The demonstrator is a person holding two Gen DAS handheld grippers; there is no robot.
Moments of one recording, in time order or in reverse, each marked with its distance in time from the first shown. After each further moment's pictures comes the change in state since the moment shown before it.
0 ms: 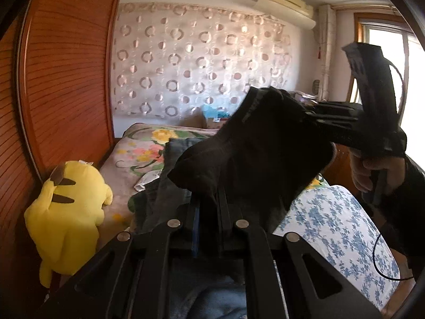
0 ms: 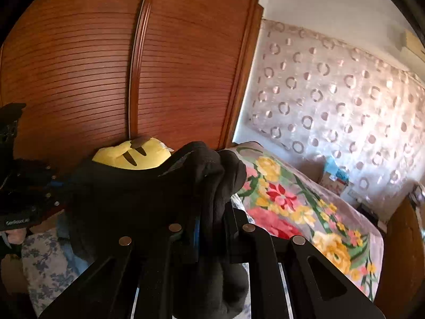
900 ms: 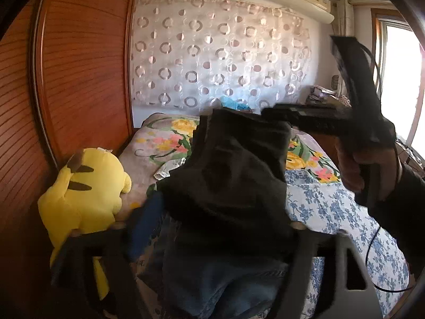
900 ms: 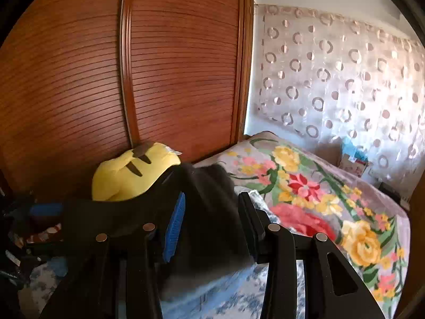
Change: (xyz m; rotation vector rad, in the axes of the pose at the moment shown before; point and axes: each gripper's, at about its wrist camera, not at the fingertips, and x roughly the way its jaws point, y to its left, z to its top) left arm 0.002 0.012 -0.008 -0.015 0.042 0.103; right arm 0.020 -0.033 -0.006 0.166 0.014 0.085
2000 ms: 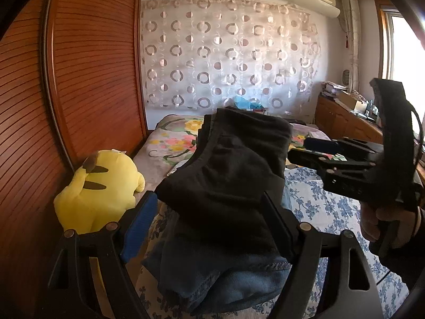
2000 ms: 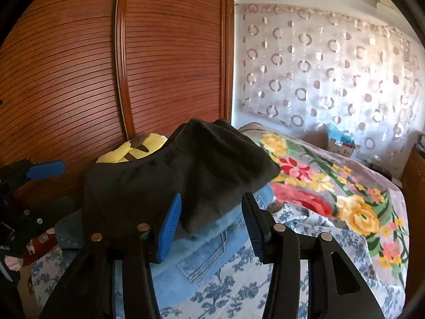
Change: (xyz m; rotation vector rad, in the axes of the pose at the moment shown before) left arm -0.010 -0.009 -0.006 0.021 -0.003 0.095; right arm -0.031 0.050 -0.045 0.070 -0.008 -0.102
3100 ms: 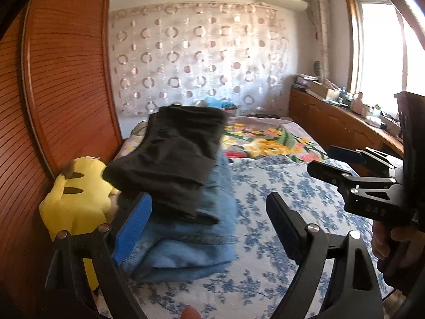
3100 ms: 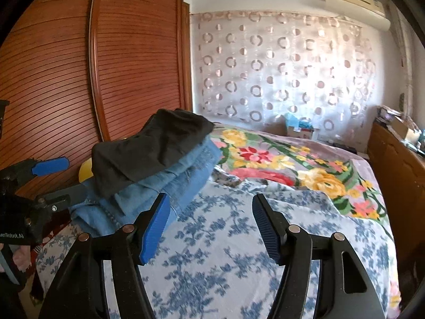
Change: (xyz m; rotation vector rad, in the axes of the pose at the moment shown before) left arm -0.038 -0.068 -0.026 0.104 -0.015 -0.120; right arm -0.113 0.043 -0.058 0.141 -0.041 -0.197
